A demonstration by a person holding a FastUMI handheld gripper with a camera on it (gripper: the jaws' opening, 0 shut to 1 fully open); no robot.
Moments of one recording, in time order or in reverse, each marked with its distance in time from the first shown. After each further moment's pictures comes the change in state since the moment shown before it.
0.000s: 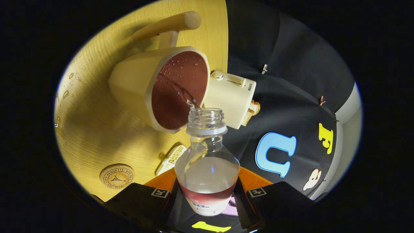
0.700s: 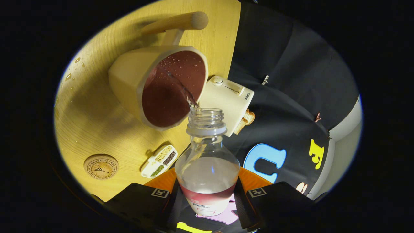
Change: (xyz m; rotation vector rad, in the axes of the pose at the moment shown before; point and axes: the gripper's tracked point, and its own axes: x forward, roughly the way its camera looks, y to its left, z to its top) arm 0.001 -0.018 0.007 -0.151 -0.055 -0.051
